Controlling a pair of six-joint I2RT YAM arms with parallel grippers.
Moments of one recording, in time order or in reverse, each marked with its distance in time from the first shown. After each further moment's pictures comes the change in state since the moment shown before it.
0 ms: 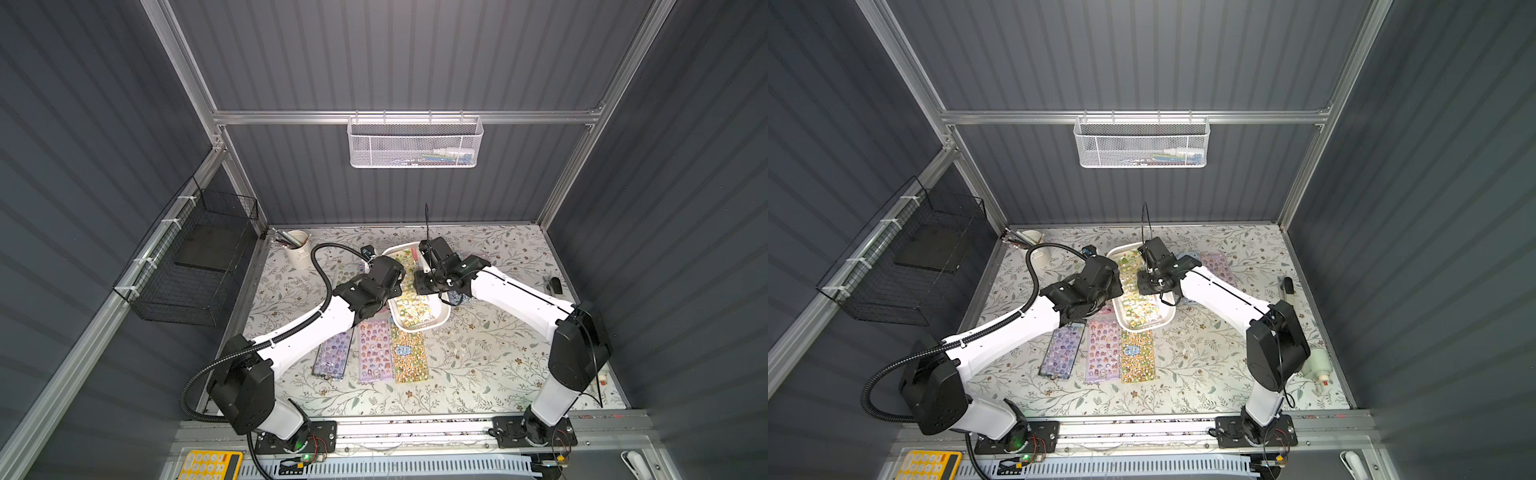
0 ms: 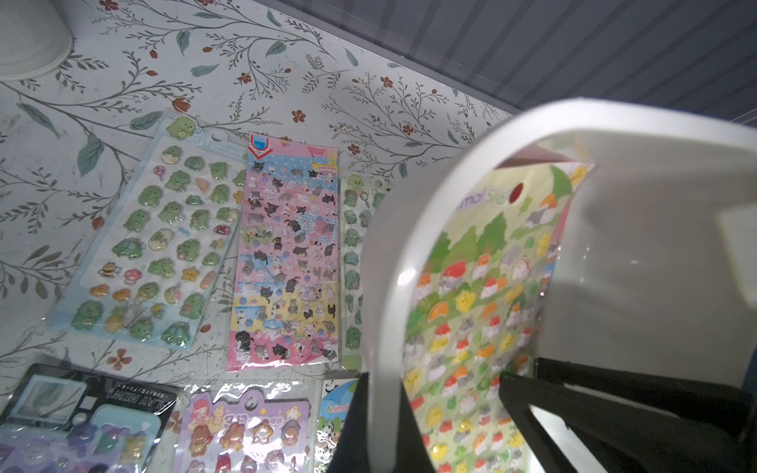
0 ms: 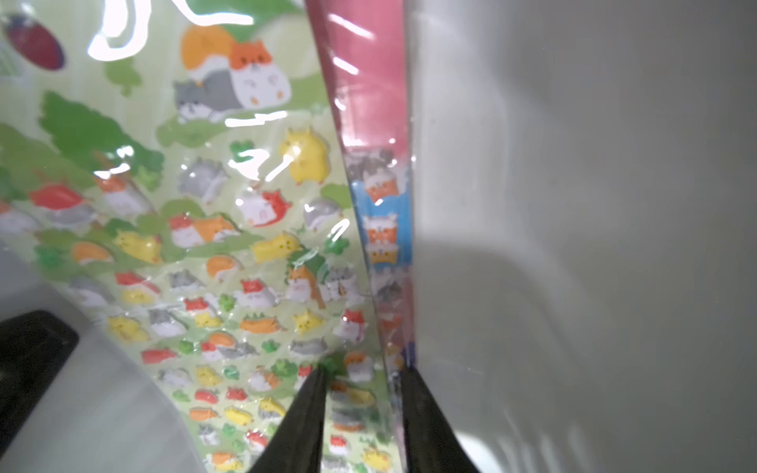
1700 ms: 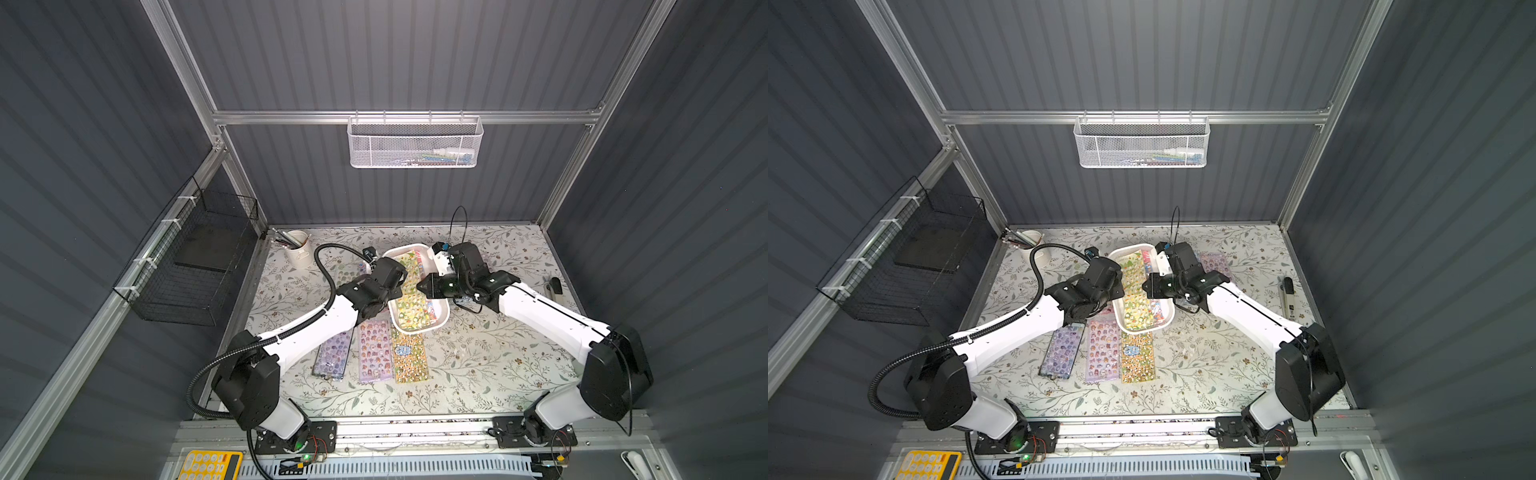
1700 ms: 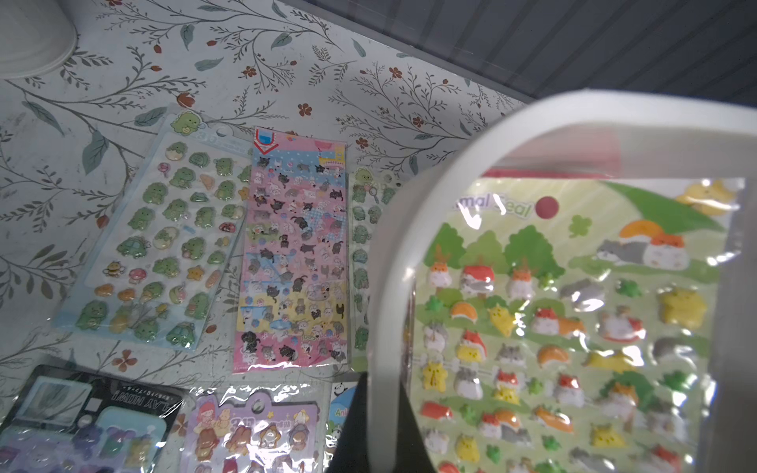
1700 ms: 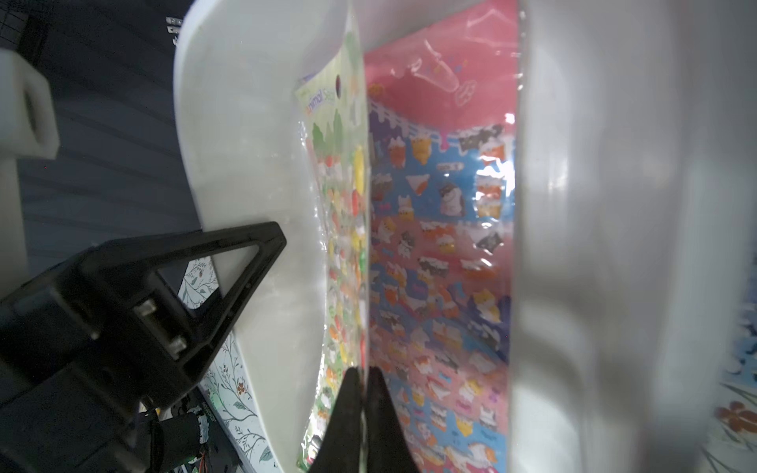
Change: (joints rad) left arm 0.000 0.031 -0.002 0.004 -0.014 0.011; right arm -0.092 -0.245 -0.291 0.277 -0.359 0.059
